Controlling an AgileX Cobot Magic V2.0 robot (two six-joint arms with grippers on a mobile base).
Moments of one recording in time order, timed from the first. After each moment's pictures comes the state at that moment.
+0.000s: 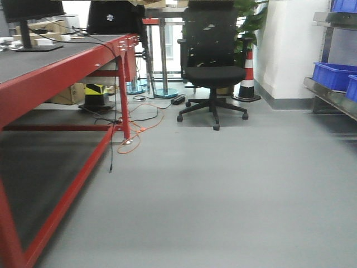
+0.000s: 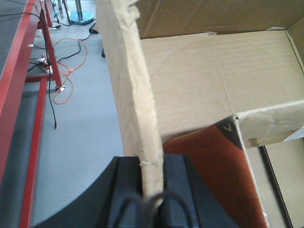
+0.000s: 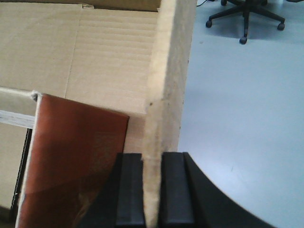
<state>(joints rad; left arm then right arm) -0.25 1.51 -2.02 0.03 0.97 -0.08 0.24 1.58 -2.13 0.21 1.14 -0.03</state>
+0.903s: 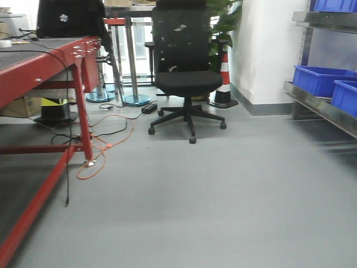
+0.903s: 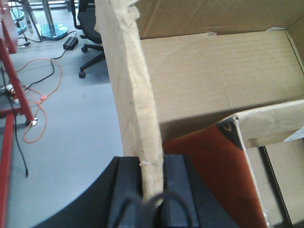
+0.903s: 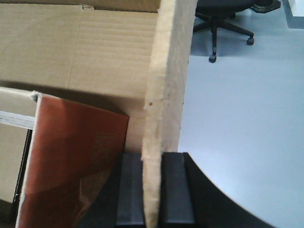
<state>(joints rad) -0.25 1.51 -2.02 0.03 0.97 -0.08 0.24 1.58 -2.13 0.21 1.13 -0.03</state>
